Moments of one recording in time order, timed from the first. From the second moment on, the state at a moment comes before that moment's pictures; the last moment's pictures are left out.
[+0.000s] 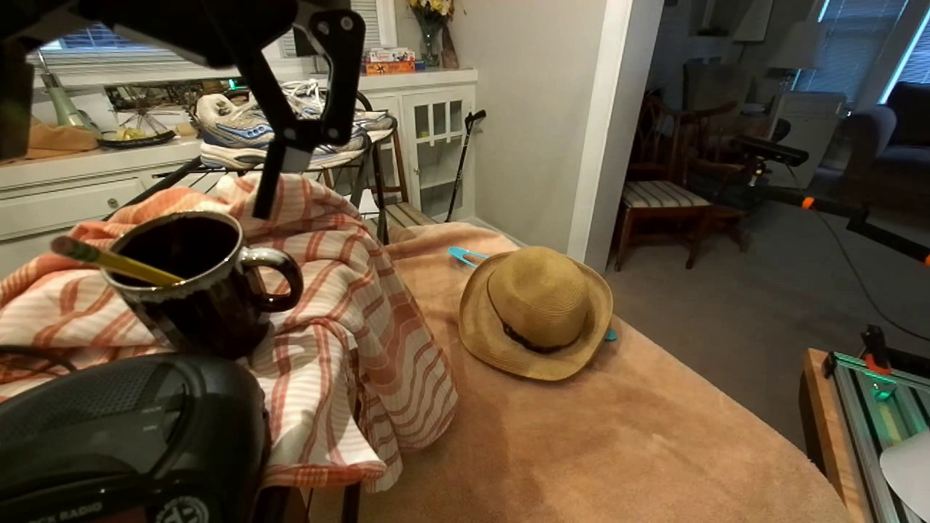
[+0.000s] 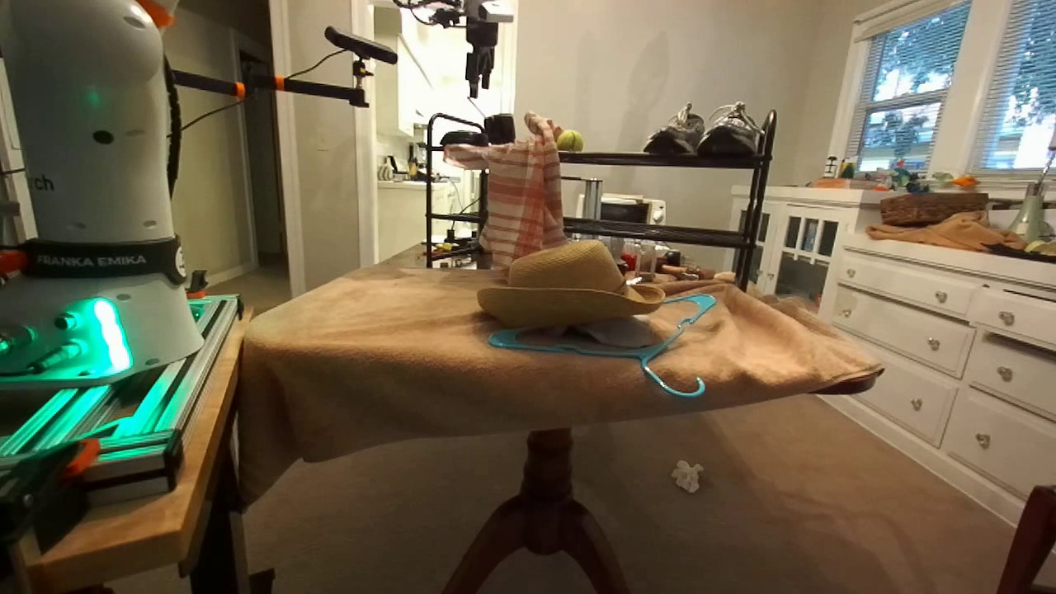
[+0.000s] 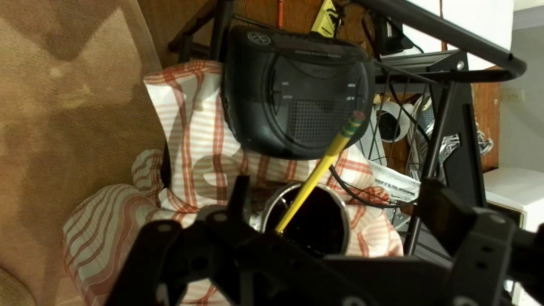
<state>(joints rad) 0.37 0.36 0.28 -1.29 0.15 2.02 1.21</state>
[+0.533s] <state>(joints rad) 0.38 0.36 0.29 -1.26 0.16 1.96 1.17</state>
